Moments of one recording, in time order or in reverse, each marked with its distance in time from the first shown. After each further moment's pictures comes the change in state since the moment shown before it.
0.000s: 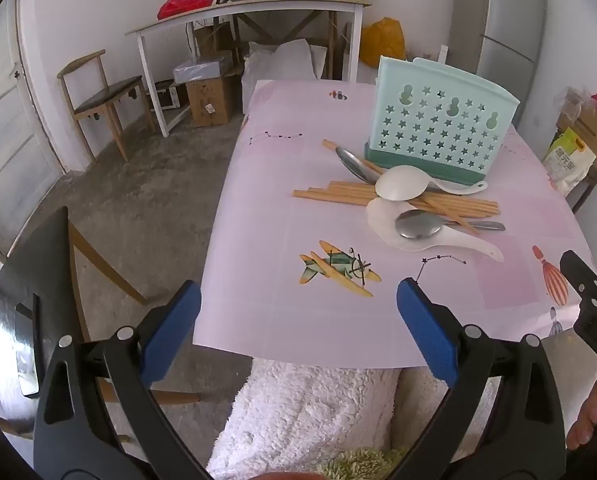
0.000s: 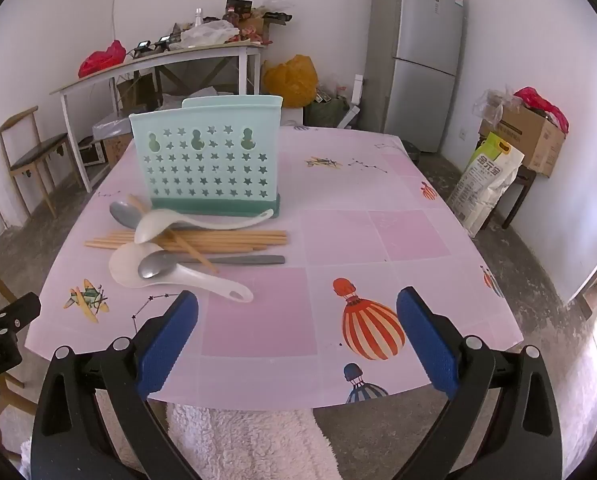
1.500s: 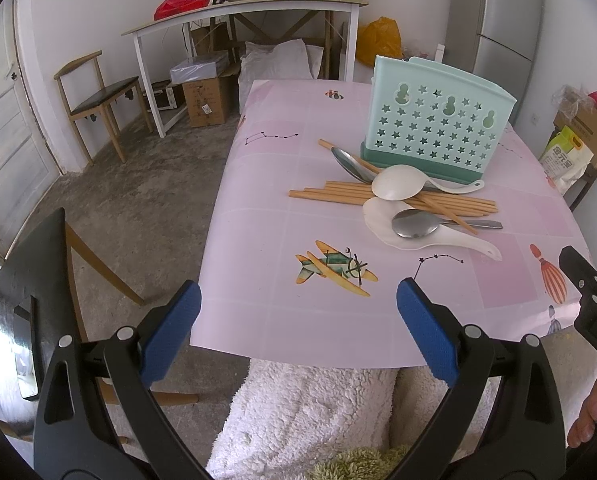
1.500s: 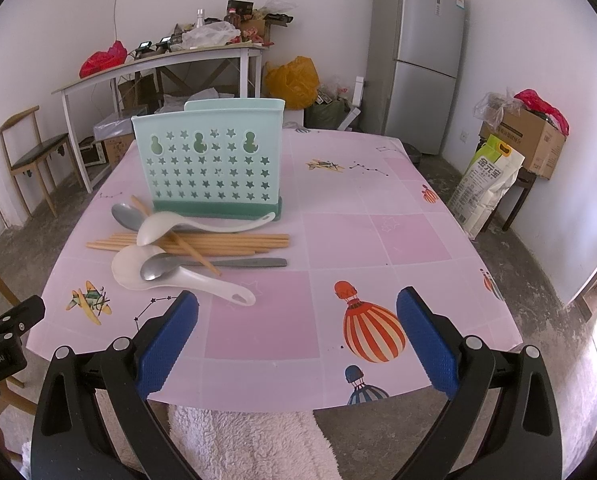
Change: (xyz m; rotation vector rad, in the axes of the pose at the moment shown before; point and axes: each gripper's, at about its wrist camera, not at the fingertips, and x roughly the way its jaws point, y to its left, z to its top) left arm 0.001 -0.001 0.001 0.003 0.001 -0.007; right arm -0.002 0.001 0.003 -0.004 0.001 -0.005
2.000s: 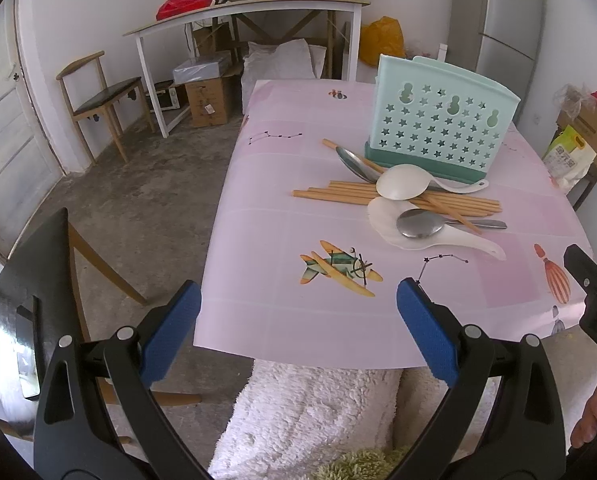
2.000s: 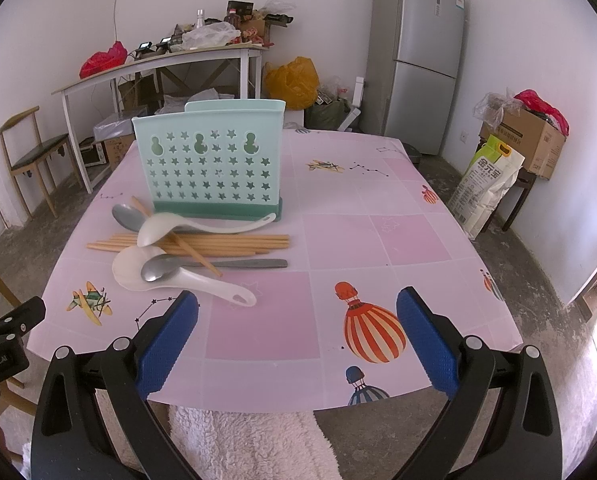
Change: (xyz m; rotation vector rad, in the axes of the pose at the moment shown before) left arm 0.000 0.002 0.000 0.002 -0.003 0.006; right arm 0.000 0.000 0.000 0.000 0.000 0.001
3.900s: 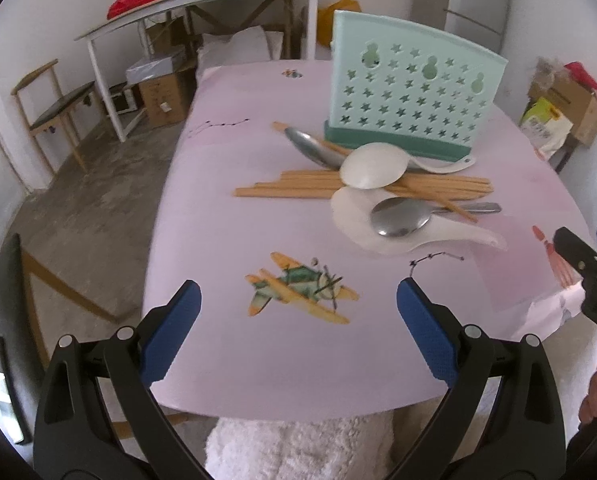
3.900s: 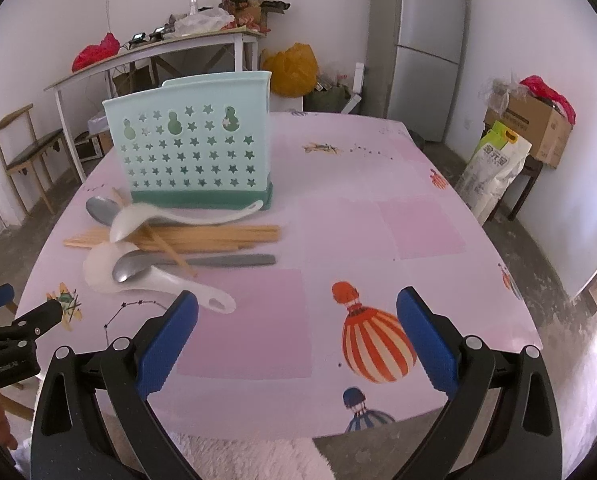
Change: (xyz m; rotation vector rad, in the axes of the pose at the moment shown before) left arm 0.056 -0.020 0.007 0.099 0.041 -0.125; right arm 0.045 -0.014 -0.001 0.013 0.037 0.012
